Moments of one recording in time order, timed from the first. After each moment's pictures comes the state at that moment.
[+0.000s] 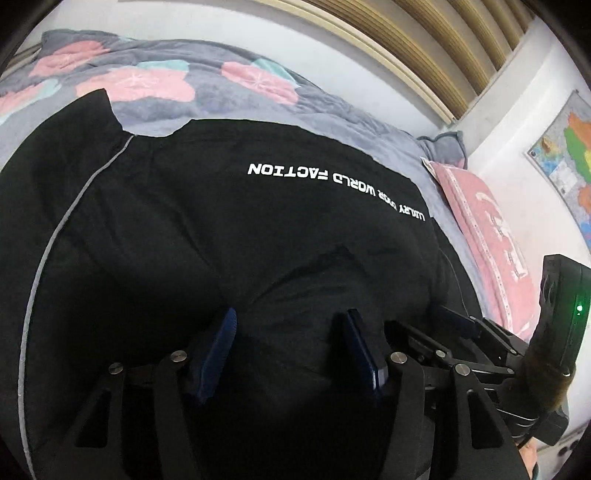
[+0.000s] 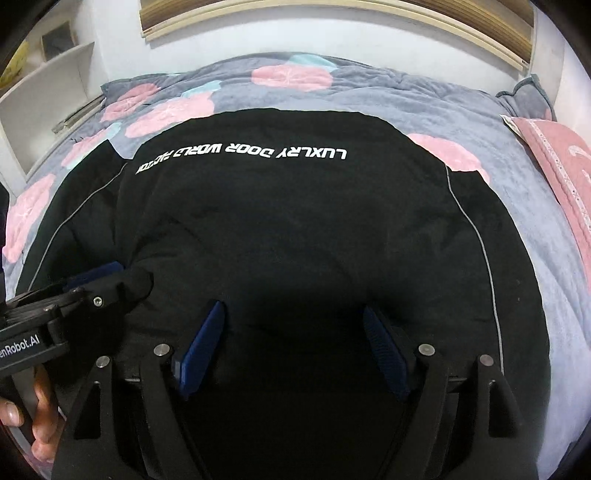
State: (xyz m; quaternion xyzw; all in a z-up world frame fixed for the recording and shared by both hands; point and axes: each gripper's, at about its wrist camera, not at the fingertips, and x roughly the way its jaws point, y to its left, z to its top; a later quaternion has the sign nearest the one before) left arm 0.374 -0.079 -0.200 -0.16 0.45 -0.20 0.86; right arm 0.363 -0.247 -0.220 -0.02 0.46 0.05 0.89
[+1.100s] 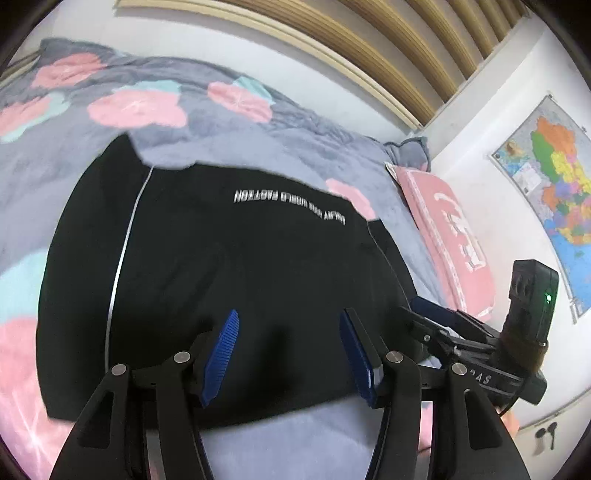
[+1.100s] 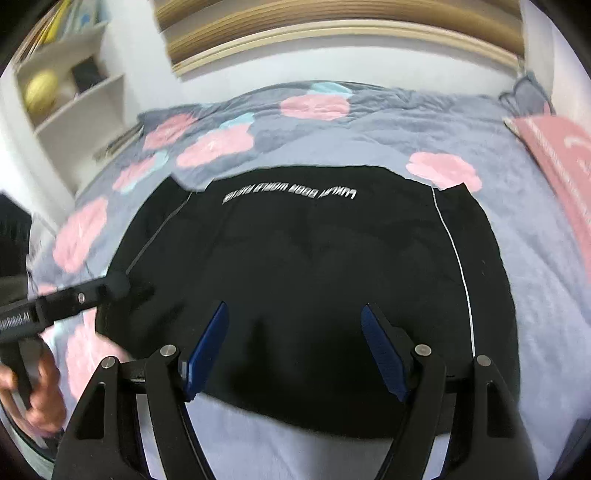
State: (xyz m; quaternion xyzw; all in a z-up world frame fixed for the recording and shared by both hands) left arm 0.289 -0.031 -0.120 -0.18 0.45 -0.24 0.84; right arm 0.287 -0.247 -0.143 0.02 0.44 0.10 0.89
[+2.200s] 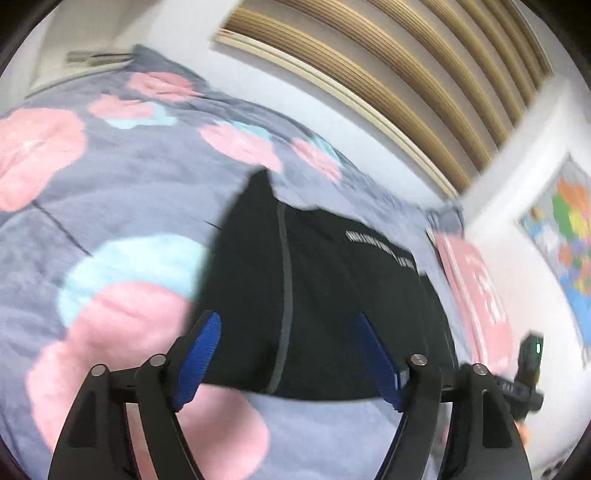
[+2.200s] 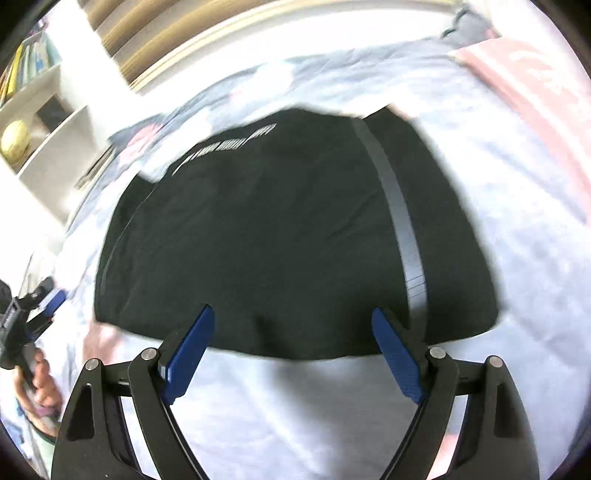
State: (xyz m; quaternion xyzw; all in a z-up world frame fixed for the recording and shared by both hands) left arm 0.228 0.114 -0.134 -0.25 0.36 -0.12 0.89; right arm 0.236 -0.332 -0.162 0.13 0.46 0.04 0.88
